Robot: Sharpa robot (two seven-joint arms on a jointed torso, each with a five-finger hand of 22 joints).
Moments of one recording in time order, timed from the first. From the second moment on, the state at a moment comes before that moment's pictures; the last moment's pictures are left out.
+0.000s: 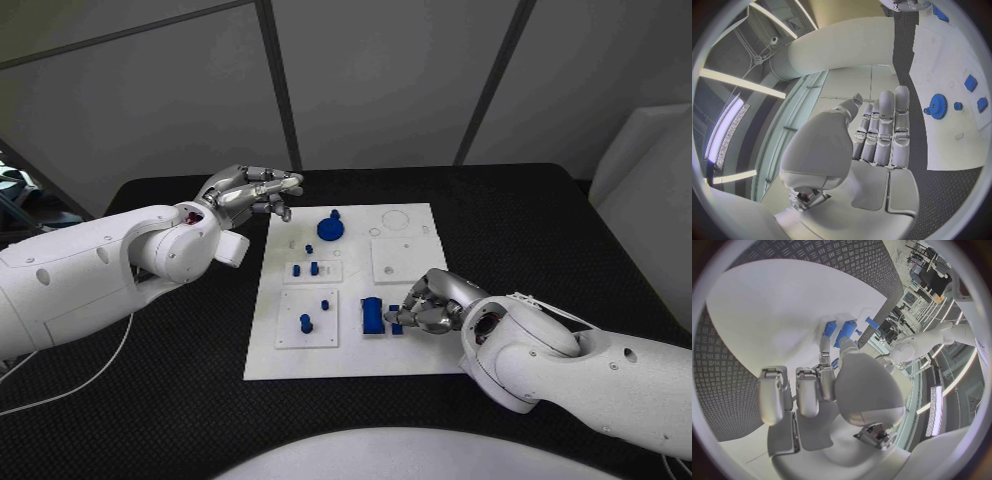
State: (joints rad) left arm 1.12 -0.91 0.05 1.43 -0.09 -0.12 0.25; left_hand 1.38 -0.09 0.34 0.02 0.05 0.99 0.20 0.12 0.07 1.01 0.13 0.33 0.08 1.12 0.04 0.97 0.42 0.19 1.11 0.14 0.53 0.95; right arm 0.90 -0.88 0.02 1.89 -1.42 -0.44 -0.69; right_hand 1.25 -0.04 -0.10 0.28 0.29 1.10 0.04 0.36 0.47 1.47 -0.03 1.40 1.31 1.47 -0.09 1.56 1.31 0.01 1.47 0.02 1.57 1.31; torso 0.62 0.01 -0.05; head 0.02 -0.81
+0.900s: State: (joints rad) left arm 1.12 -0.90 0.05 1.43 -0.09 -0.11 0.25; left_hand 1.38 -0.09 0.34 0.02 0.05 0.99 0.20 0.12 0.07 1.01 0.13 0.33 0.08 1.12 0.04 0.97 0.42 0.19 1.11 0.14 0.53 0.95; right arm 0.90 -0.88 0.02 1.84 -1.42 -0.36 -0.65; right_hand 1.34 0.00 -0.13 0.21 0.14 1.09 0.03 0.38 0.51 1.47 -0.03 1.40 1.31 1.47 -0.09 1.56 1.31 0.01 1.47 0.02 1.57 1.31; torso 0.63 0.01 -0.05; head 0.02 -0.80
